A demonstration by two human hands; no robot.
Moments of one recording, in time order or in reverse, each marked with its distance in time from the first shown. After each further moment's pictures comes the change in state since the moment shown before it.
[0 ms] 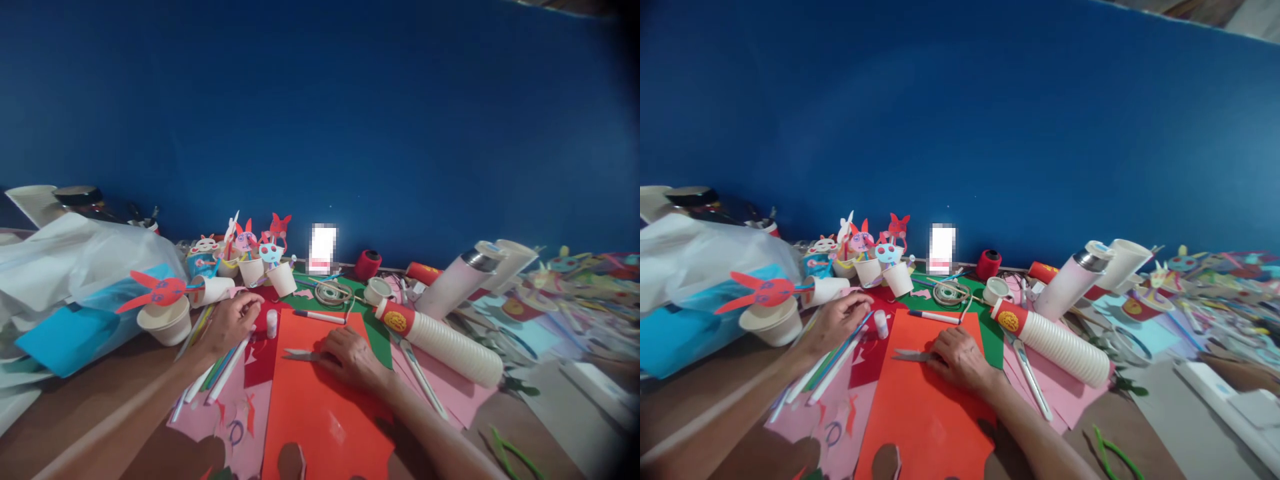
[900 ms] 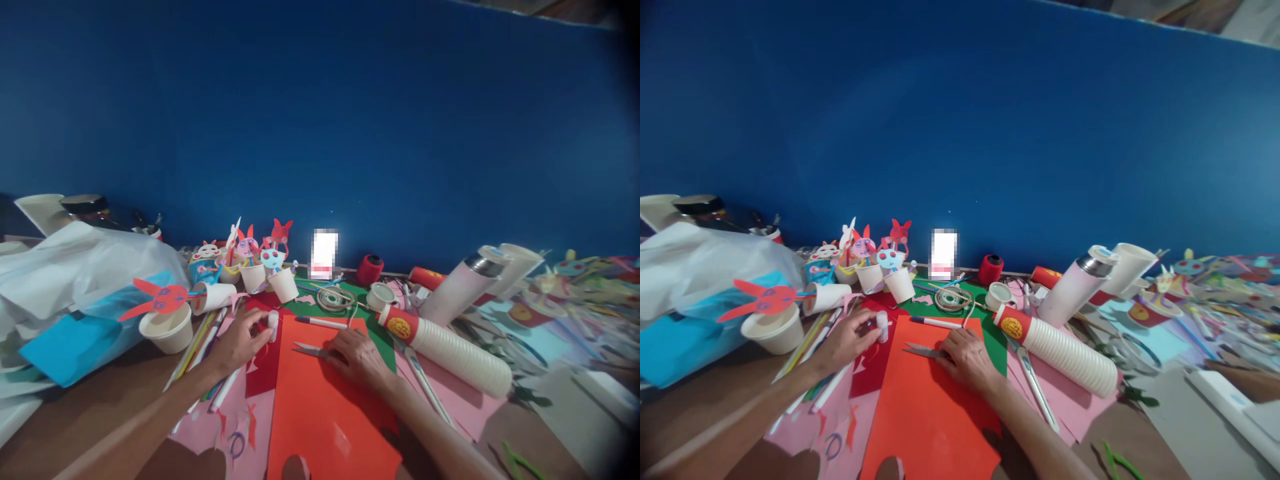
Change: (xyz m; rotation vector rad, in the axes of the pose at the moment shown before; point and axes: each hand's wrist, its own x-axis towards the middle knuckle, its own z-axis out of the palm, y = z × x) left_hand -0.009 -0.010 0.019 -0.092 -0.185 0.062; right_hand 0.001 0.011 0.000 -0.039 0.037 0.129
